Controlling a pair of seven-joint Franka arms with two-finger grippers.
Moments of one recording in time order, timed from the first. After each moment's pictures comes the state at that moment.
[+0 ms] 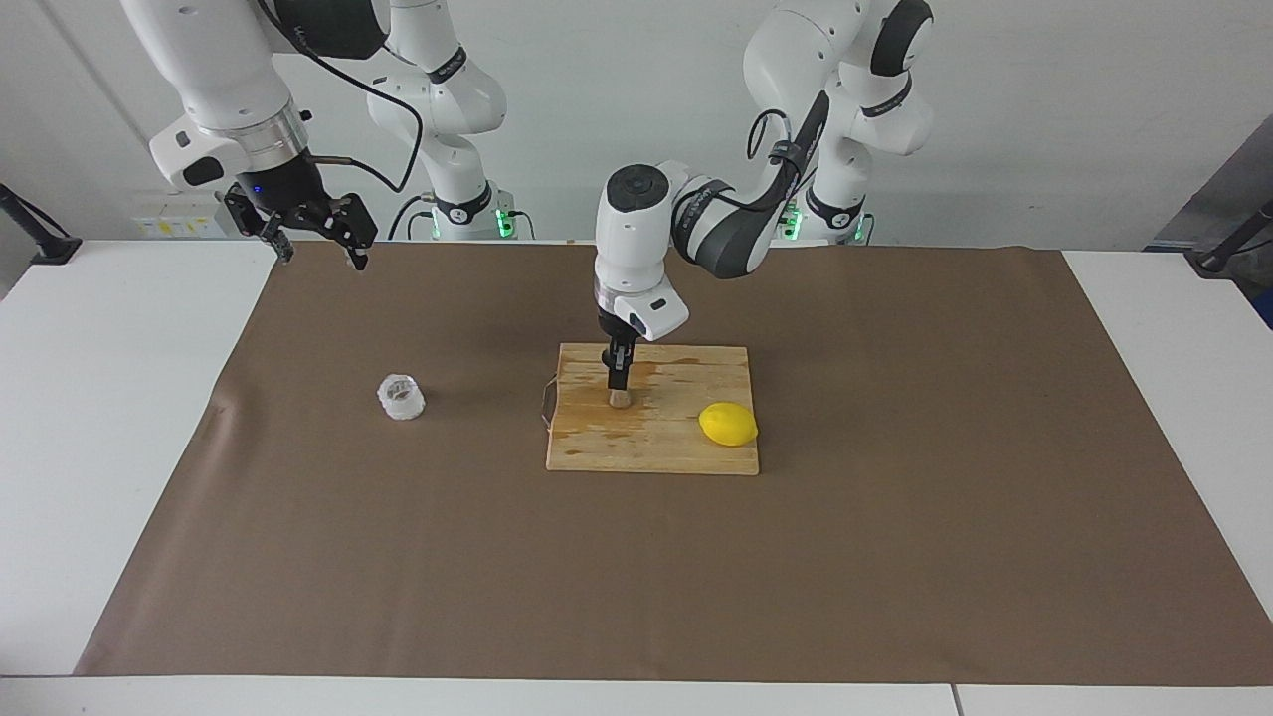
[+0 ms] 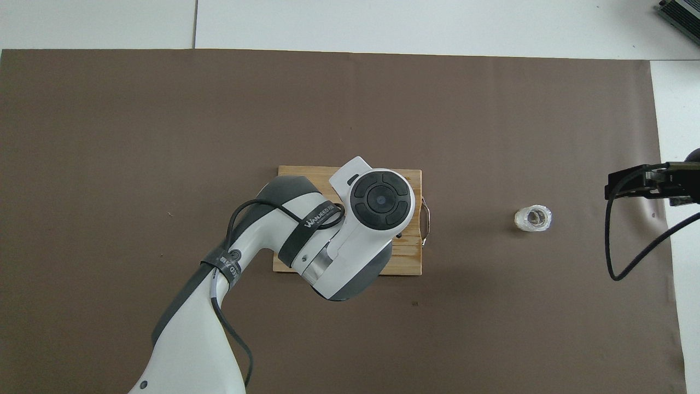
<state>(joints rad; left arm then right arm) -0.73 0.43 -0.08 -1.60 0.01 2.13 -2.20 0.02 -0.07 -0.03 -1.66 -0.04 1.57 0.11</state>
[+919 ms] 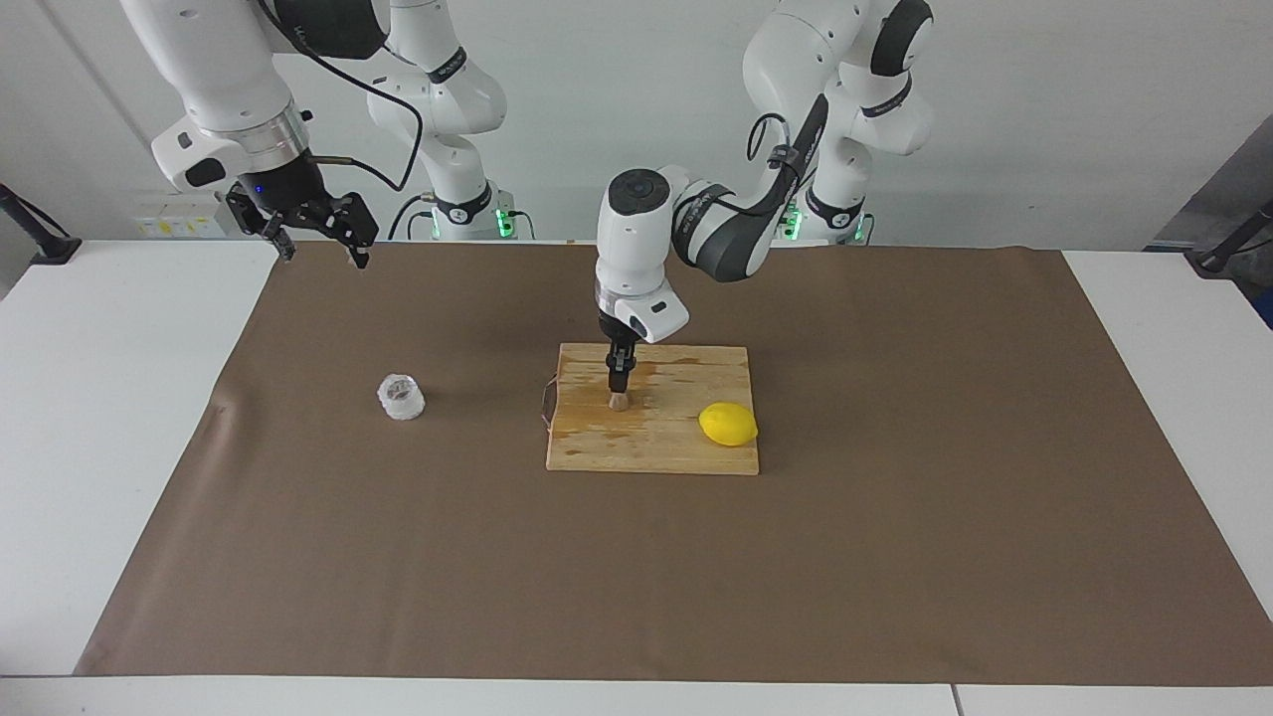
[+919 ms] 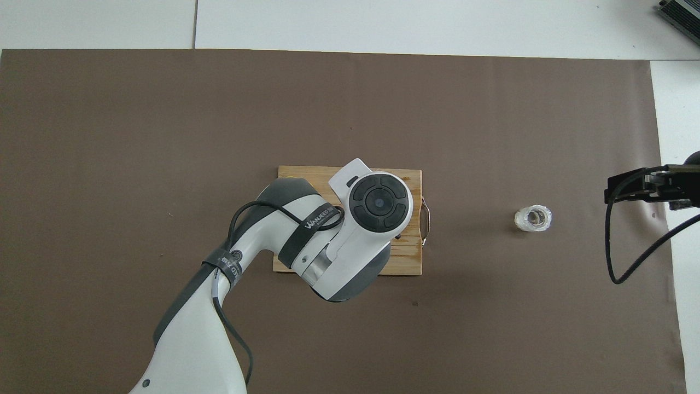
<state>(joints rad) -0.73 0.43 -0.08 -1.61 0.01 2.14 -2.20 0.02 -0.07 -0.03 -1.66 -0.04 1.55 0.11</state>
